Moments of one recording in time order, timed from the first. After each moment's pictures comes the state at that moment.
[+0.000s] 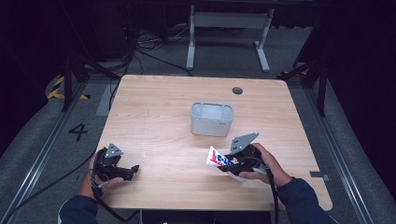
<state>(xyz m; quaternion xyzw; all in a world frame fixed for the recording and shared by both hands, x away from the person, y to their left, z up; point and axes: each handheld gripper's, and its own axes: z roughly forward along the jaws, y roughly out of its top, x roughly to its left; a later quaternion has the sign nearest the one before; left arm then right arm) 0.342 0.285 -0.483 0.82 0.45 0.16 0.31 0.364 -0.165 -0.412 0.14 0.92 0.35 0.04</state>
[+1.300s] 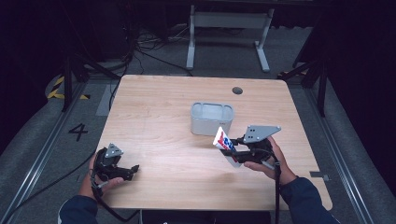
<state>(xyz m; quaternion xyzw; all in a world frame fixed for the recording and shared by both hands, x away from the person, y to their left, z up) 0.342 0.285 -0.483 0.82 0.45 0.16 0.31 0.366 -0.185 -0.377 0.16 0.86 0.47 0.11</state>
